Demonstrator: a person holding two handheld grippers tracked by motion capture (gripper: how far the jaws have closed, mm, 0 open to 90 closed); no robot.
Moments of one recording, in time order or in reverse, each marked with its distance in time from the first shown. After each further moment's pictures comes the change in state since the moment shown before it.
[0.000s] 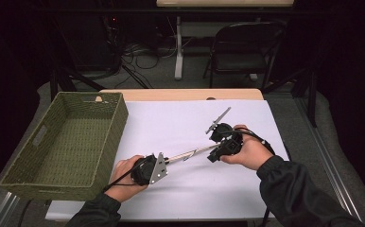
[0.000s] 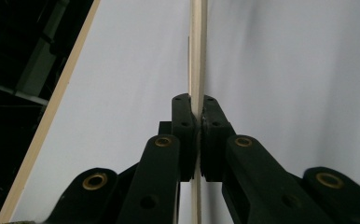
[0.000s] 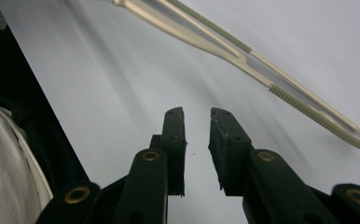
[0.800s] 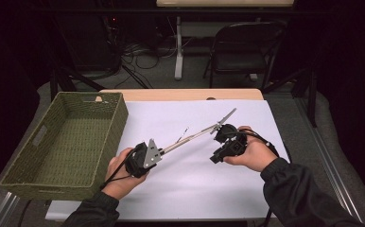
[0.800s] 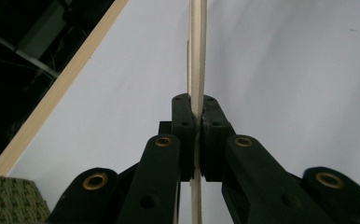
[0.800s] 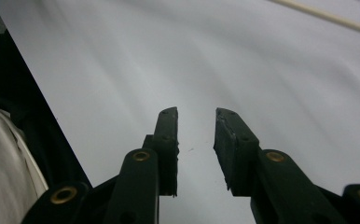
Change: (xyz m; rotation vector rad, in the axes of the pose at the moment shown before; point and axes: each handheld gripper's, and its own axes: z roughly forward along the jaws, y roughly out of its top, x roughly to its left) left arm 0.029 0.008 -0.021 0.024 0.017 -0.250; right arm -0.004 -0.011 -0.002 -0.032 -0.003 0.024
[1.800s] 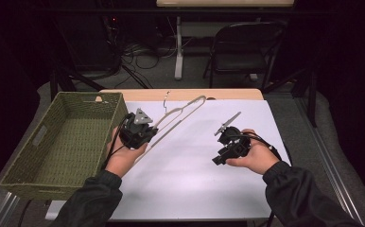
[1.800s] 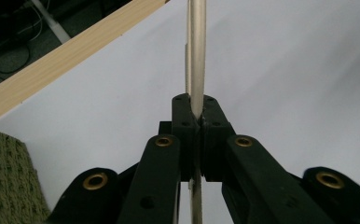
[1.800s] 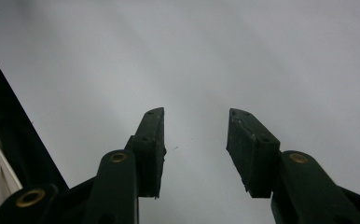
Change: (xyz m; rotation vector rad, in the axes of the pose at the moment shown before) left arm 0.068 0.023 0.006 0.021 -0.023 -0.390; right arm -0.010 -0.014 0.009 -0.012 -0.038 0.034
